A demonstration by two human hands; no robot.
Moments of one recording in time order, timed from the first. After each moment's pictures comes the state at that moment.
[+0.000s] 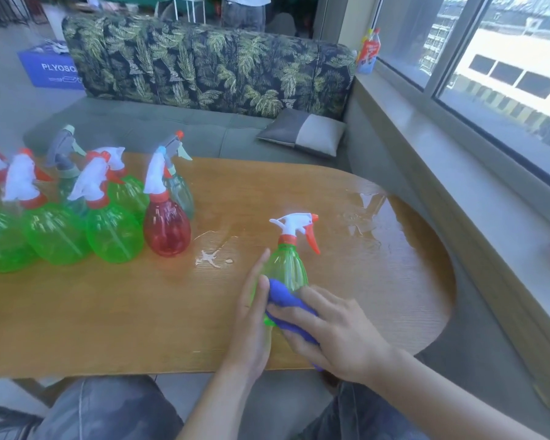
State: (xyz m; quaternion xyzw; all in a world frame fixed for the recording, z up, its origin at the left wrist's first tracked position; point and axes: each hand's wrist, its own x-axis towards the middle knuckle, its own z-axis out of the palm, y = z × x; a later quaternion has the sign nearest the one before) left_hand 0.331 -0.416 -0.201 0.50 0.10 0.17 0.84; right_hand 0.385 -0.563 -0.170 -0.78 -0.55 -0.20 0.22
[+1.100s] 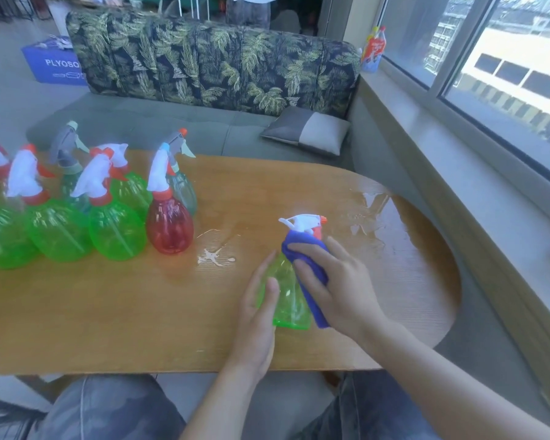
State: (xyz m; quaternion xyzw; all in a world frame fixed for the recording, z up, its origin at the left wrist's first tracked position) left_hand 0.336 -0.417 -0.211 0.50 0.08 0.17 0.84; right_hand 0.417 -0.539 -0.154 -0.85 -0.35 -0.18 0.34
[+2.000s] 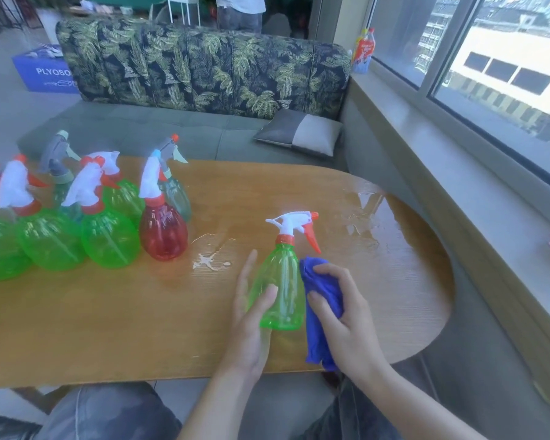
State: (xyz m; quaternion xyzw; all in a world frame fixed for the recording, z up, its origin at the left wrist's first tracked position) left_hand 0.337 -0.413 -0.212 0.45 0.09 0.16 0.87; right_hand 0.374 -0.559 -0.178 -0.79 -0.19 -0.03 0.58
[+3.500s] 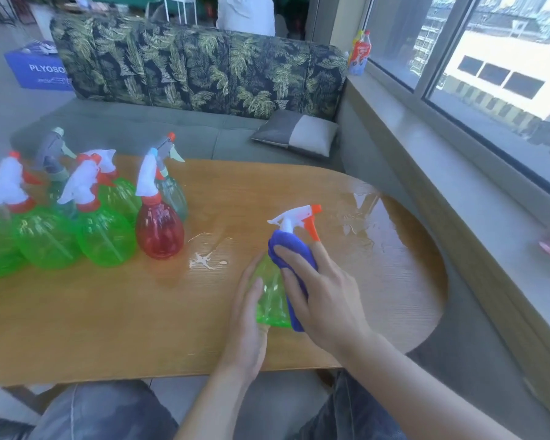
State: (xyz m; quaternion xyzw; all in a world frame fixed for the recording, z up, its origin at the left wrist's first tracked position) left_hand 0.337 -0.415 -0.206 0.53 0.11 0.17 0.83; right_hand 0.394 -0.533 -0.154 -0.87 -0.34 -0.25 0.26
